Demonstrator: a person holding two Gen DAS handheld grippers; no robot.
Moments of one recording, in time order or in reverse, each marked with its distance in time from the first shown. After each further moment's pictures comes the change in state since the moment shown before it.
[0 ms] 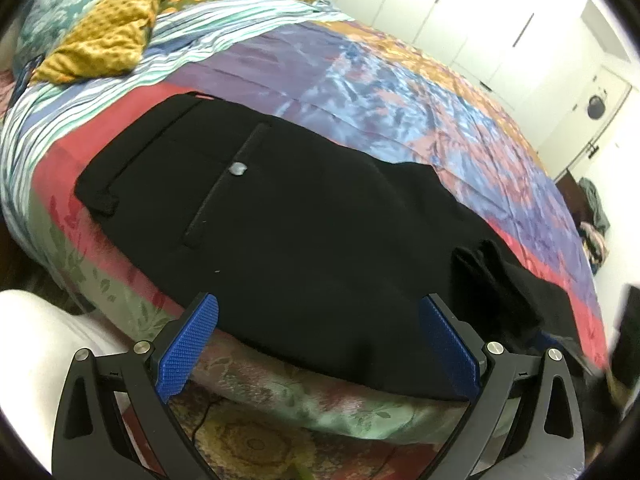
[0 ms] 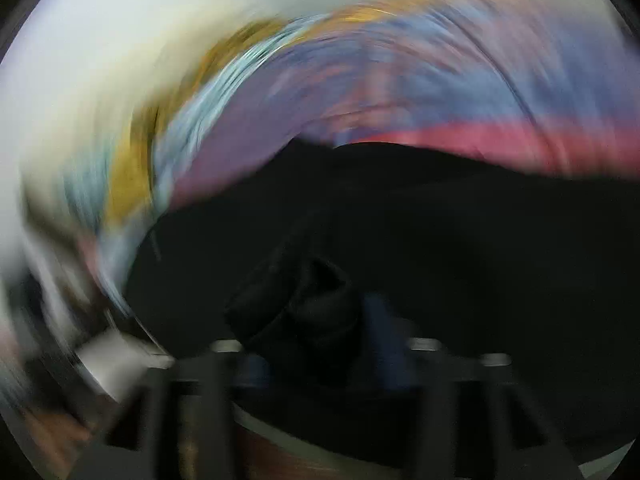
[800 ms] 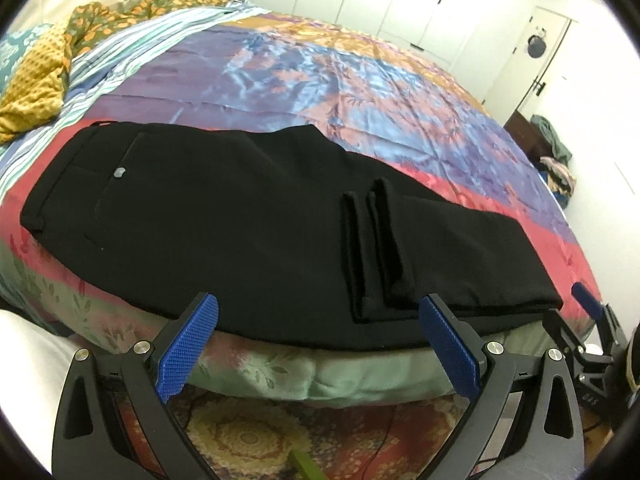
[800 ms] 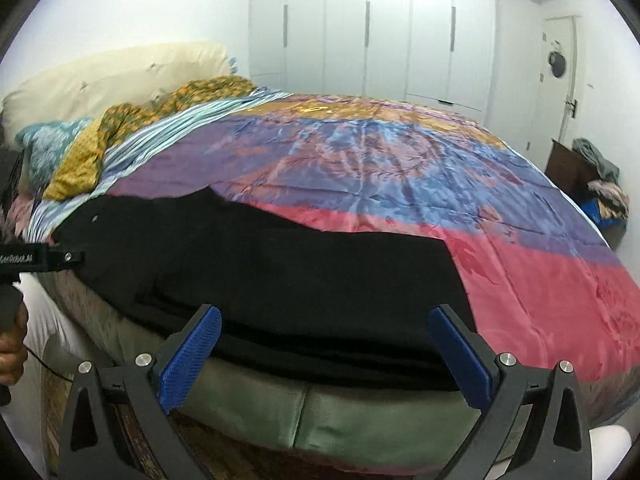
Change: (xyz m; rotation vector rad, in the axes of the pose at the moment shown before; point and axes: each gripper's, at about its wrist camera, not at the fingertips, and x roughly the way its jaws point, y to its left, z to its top) left arm -0.019 -0.081 -0.035 0.242 0.038 -0.116; right arm -0.127 -0.065 -0.071 -0.014 -0.265 -0.324
